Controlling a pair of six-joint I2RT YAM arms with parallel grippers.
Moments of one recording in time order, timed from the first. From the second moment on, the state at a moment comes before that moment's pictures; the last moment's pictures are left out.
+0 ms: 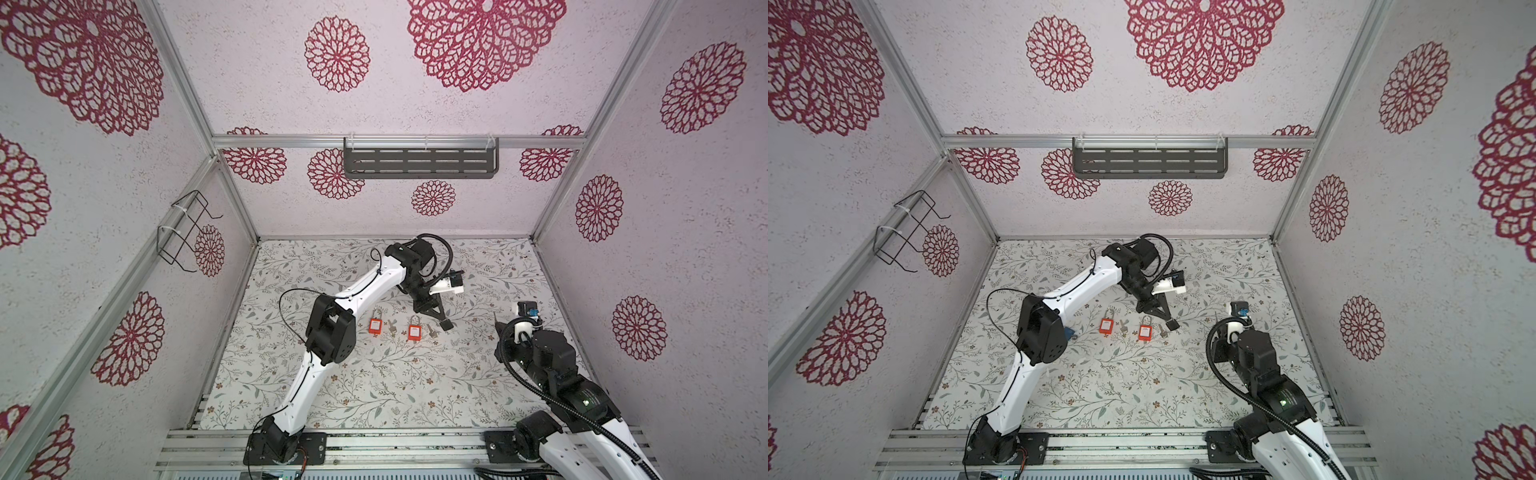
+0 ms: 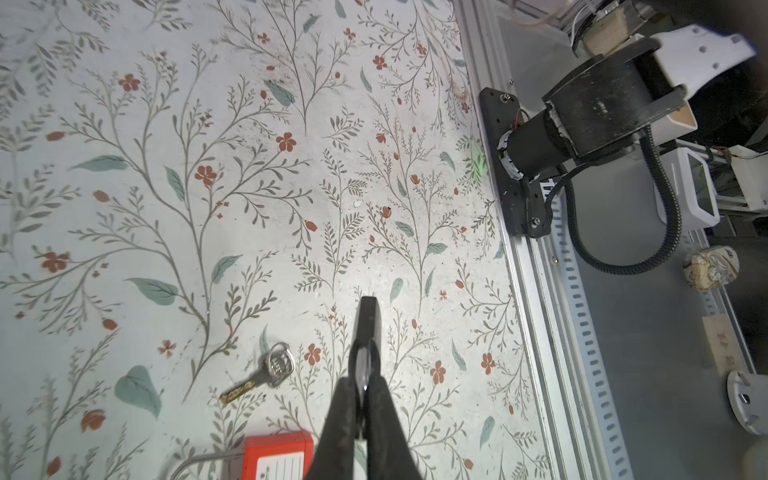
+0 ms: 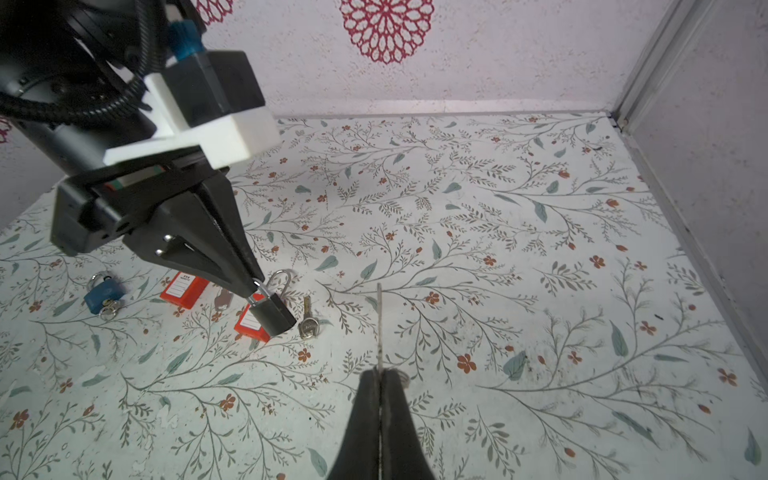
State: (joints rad) left arm -0.73 2.42 2.34 -1.27 0.76 0.73; right arm 0.44 0.49 0.59 -0.58 0.17 0.24
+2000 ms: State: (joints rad) left arm -0.86 2.59 2.40 -0.94 0.33 0.52; right arm 0.44 0.59 0.45 -0.53 0.05 0.52
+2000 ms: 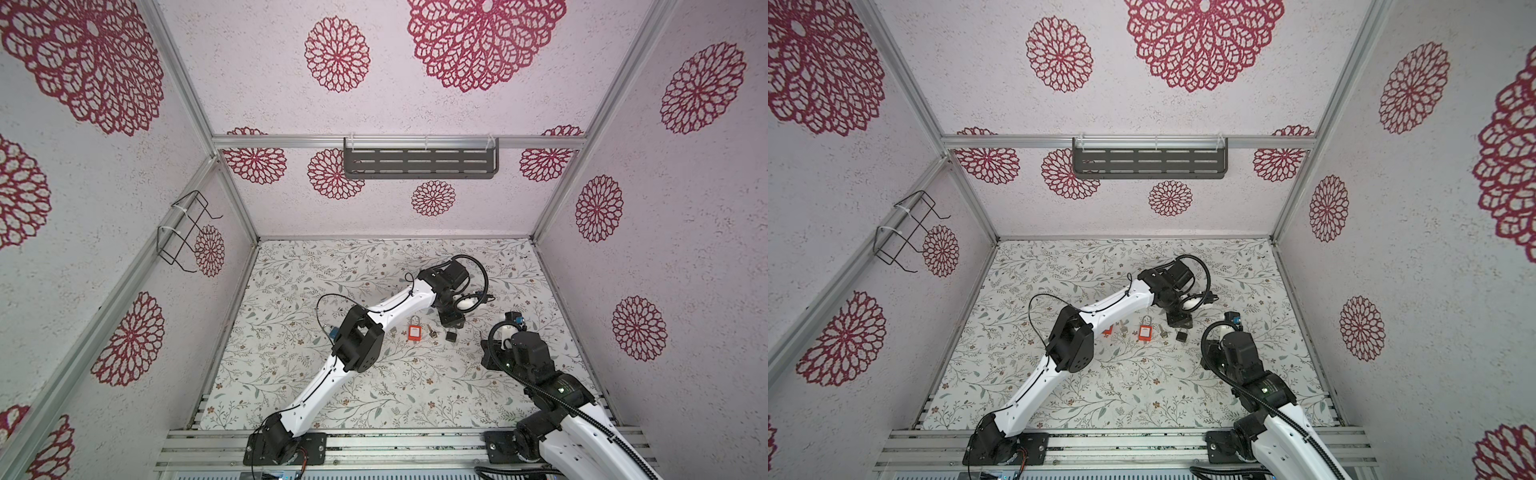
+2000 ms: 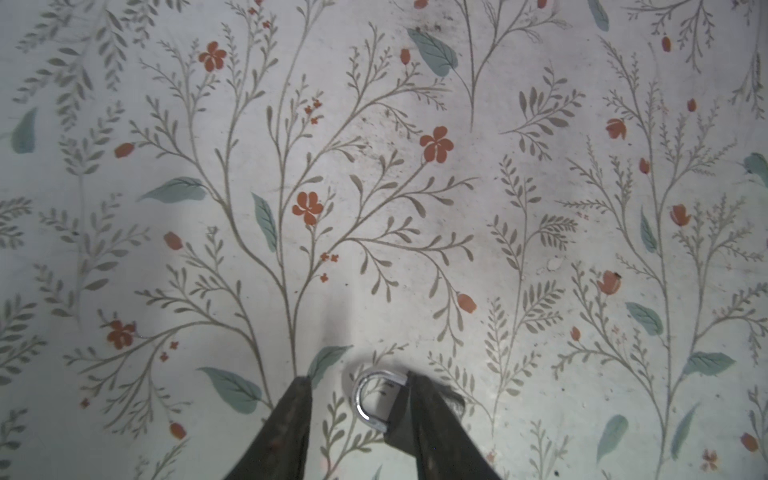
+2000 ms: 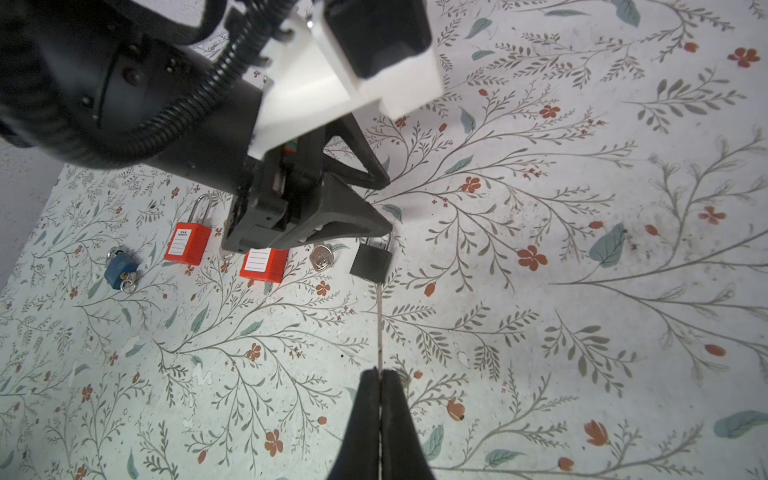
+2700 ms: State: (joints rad) left arm -0.56 1.79 1.68 -0.66 0.16 0.16; right arm 0.44 0.94 0.37 -0.23 0.06 0.60
